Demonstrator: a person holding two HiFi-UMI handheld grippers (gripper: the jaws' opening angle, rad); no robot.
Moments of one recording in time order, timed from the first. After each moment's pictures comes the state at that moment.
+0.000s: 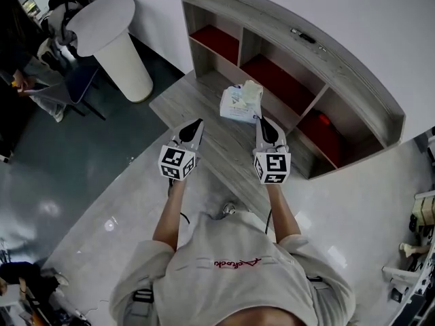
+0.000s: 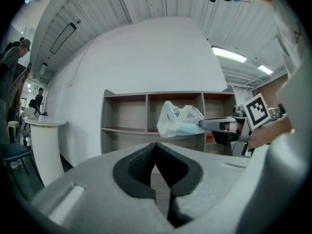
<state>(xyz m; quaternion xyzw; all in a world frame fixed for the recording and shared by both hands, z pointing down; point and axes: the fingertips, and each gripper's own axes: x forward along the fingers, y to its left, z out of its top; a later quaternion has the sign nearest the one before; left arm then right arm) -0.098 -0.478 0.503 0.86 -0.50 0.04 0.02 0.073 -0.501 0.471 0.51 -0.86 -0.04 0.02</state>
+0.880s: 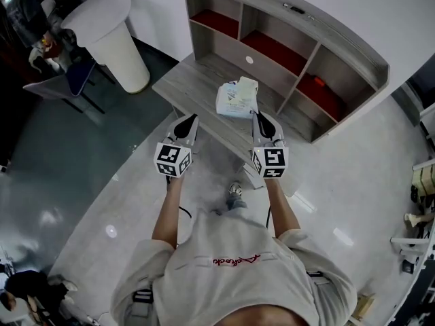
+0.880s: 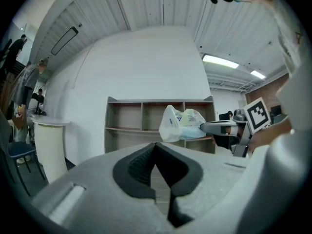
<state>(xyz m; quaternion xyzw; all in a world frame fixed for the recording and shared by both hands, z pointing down) -0.144 -0.336 0.497 0.88 -0.48 0.02 0.02 0.035 -0.348 0.472 0.54 -0.84 -0.04 0.03</state>
